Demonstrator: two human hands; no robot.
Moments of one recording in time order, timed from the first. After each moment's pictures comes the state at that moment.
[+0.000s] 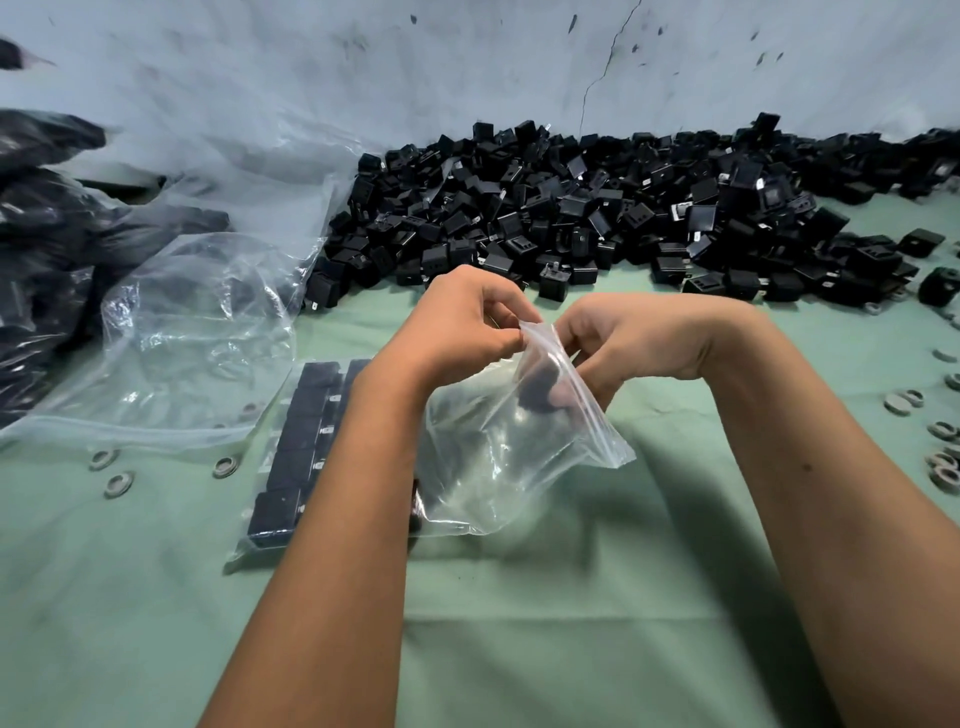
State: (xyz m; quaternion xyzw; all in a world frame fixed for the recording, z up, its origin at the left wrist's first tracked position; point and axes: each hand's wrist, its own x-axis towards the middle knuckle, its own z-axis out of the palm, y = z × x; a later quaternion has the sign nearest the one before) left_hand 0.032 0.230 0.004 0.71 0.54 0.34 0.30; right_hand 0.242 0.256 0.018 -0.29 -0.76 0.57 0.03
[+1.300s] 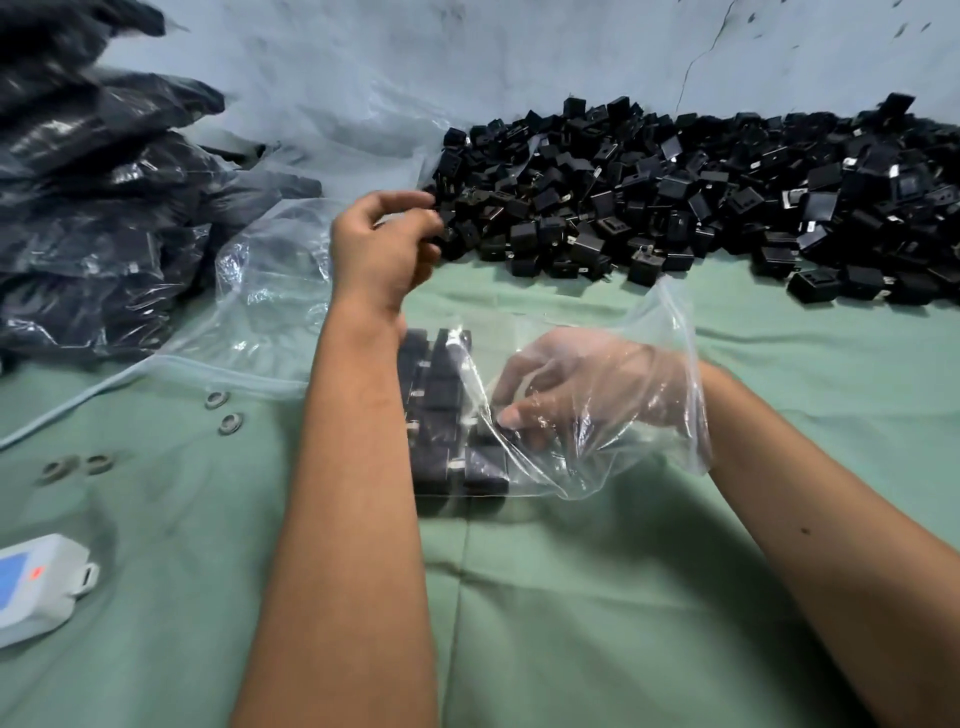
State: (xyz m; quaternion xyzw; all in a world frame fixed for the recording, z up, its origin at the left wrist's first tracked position) left_hand -0.062 0.212 0.023 0.35 0.57 0.67 0.33; right_hand 0.143 0.234 -0.021 -0.26 -0.84 0.47 0.01
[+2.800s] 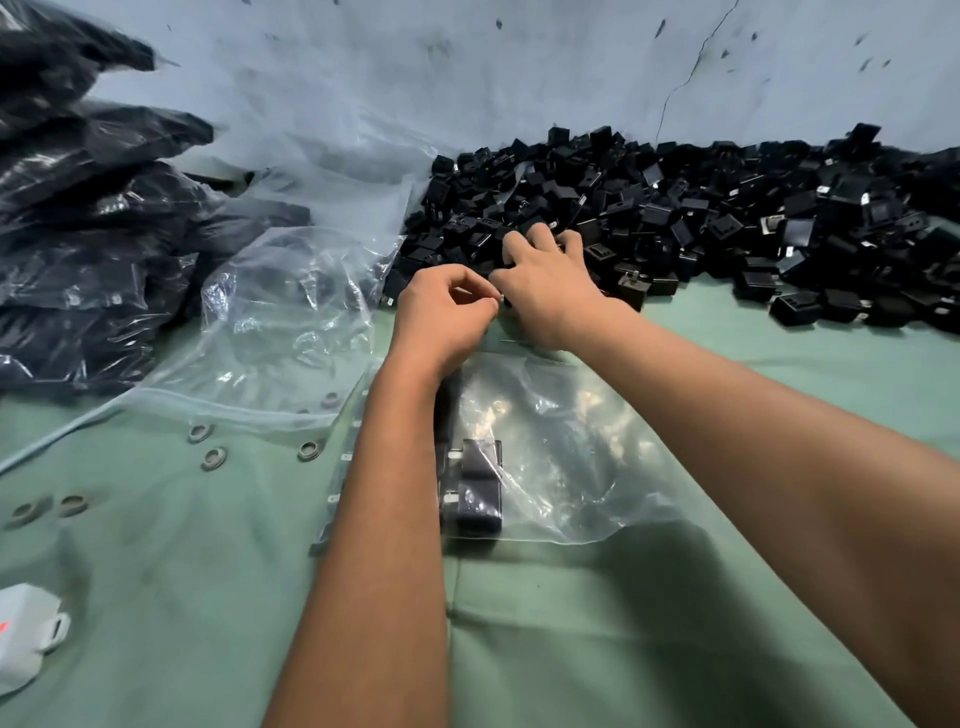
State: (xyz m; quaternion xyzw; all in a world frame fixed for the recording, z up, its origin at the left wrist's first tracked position) left_hand -0.034 0.231 -0.009 0.52 0.66 0.48 0.26; right_hand 0.091 0.312 -0.005 -0.44 -0.88 -0.15 0.04
